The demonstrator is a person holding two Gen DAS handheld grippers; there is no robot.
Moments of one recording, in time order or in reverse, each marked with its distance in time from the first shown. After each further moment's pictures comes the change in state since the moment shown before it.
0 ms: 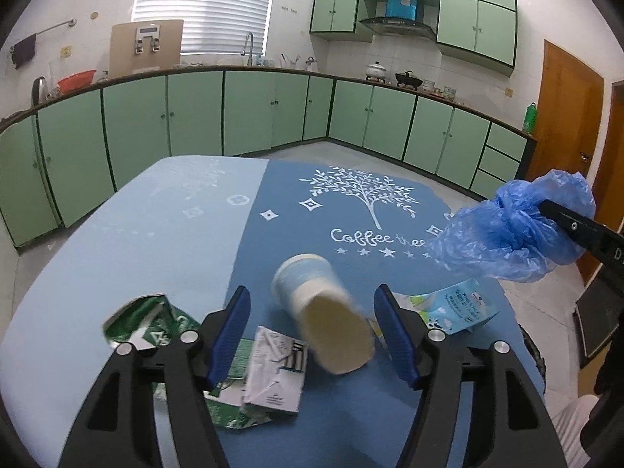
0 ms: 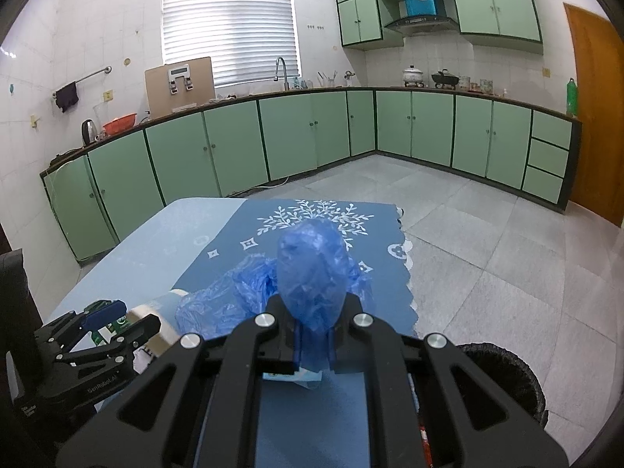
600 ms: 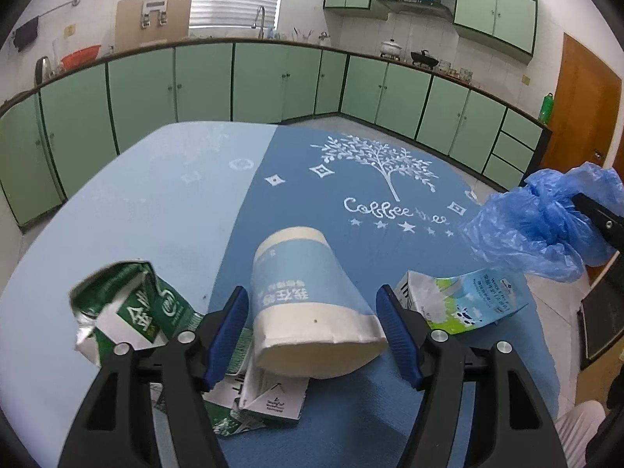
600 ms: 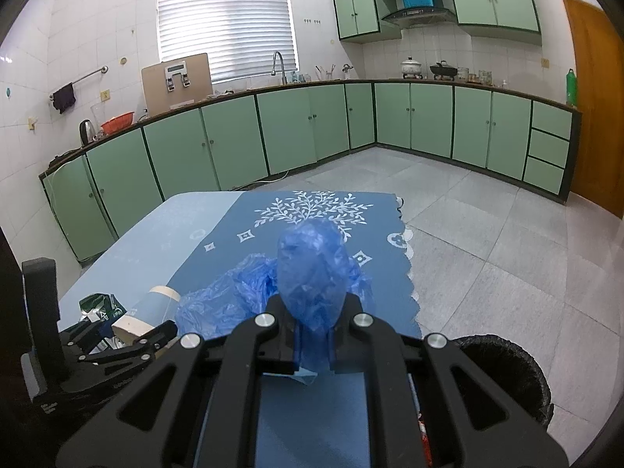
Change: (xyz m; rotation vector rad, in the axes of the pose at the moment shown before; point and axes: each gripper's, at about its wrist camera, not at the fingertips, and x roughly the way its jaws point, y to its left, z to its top) left arm 0.033 0.003 -0.011 -0.038 0.103 0.035; right arm 0.006 -0.004 -0.005 0.019 0.022 0.006
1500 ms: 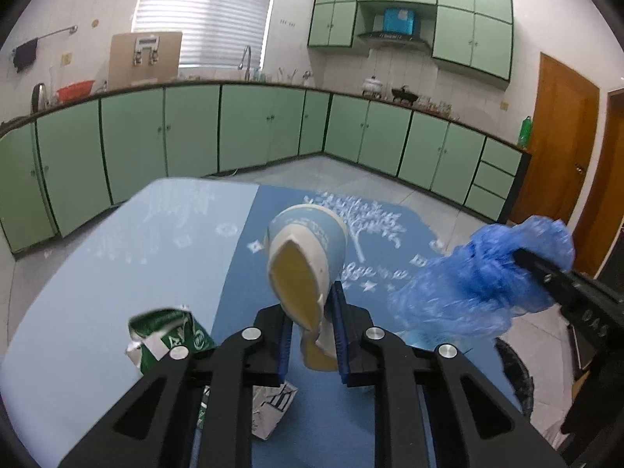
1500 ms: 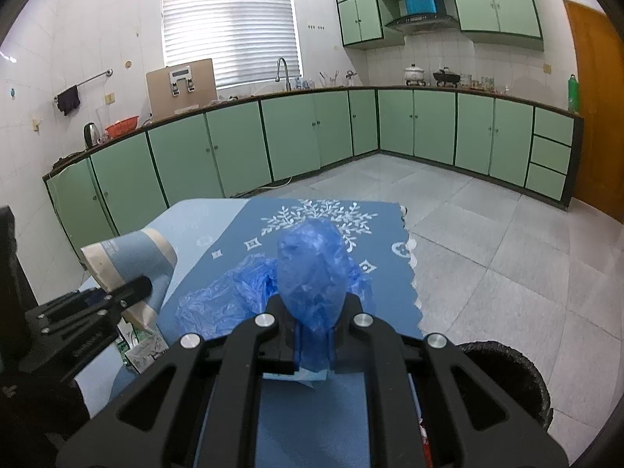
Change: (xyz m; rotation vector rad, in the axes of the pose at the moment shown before) left arm -0.055 -0.022 0.031 0.032 -0.164 -0.057; right arm -0.013 0.000 0.005 -0.011 -0.030 0.009
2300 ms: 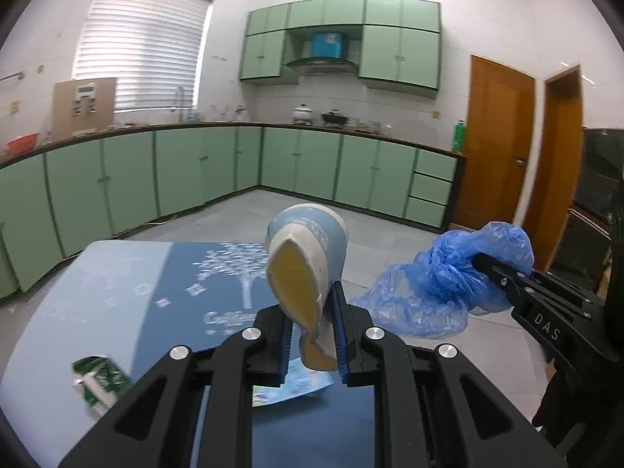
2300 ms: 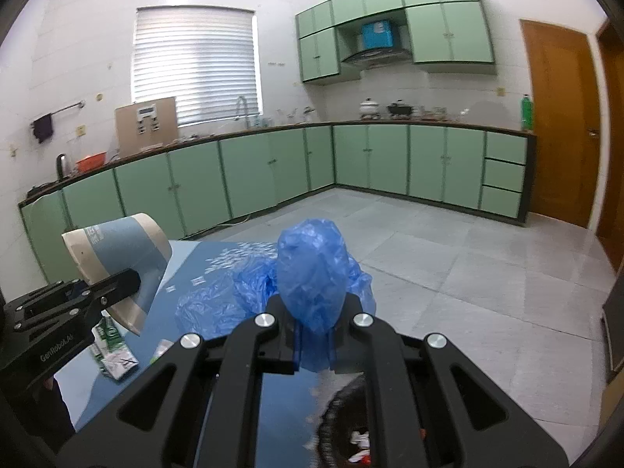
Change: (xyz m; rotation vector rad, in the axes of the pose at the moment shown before) left arm -0.046 -0.108 0.028 0.136 -0.100 -0.211; right arm -0.087 -0.078 0.007 0.040 -0.136 -0.159
